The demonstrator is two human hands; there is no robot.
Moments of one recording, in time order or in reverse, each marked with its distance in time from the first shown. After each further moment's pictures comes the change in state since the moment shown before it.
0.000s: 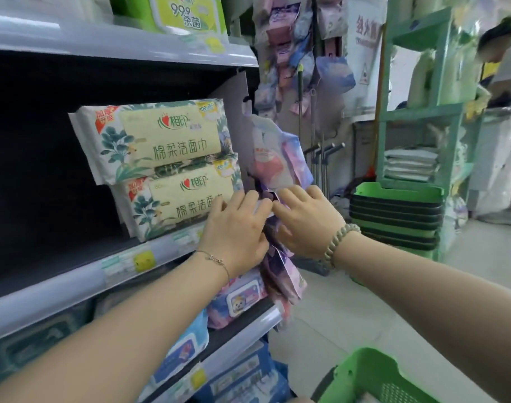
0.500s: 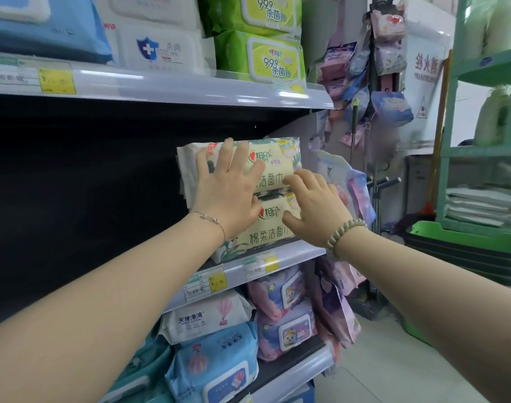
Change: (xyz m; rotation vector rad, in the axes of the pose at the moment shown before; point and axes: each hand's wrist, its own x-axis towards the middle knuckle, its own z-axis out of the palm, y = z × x) left_hand 0.014 -0.130 -0.060 0.259 0.030 -0.223; right_hand 0.108 -0.042 -0.032 0.388 0.109 0.163
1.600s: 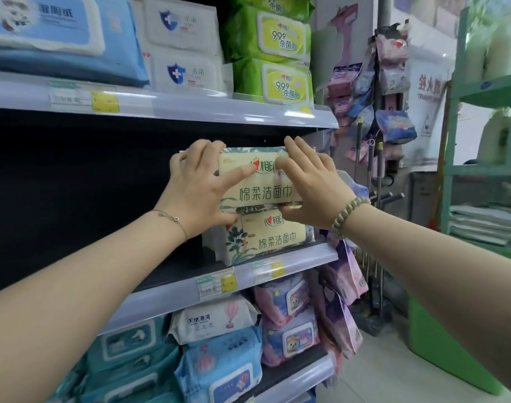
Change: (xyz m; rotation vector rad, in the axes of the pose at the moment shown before) left_hand -0.024 -0.063 -0.032 -0.062 0.106 0.051; right_hand 0.030 -0.016 -0.047 -0.148 0.087 -0.256
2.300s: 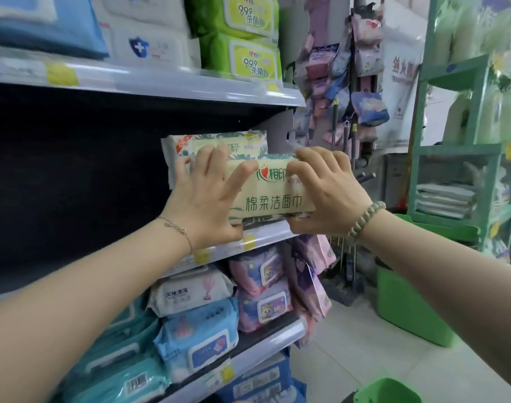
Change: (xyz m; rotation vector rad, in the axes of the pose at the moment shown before) left_hand -0.022 0.078 -0.026 -0.063 -0.002 0.045; right_hand -0.084 0.014 -0.036 -0.031 0.104 -0.027
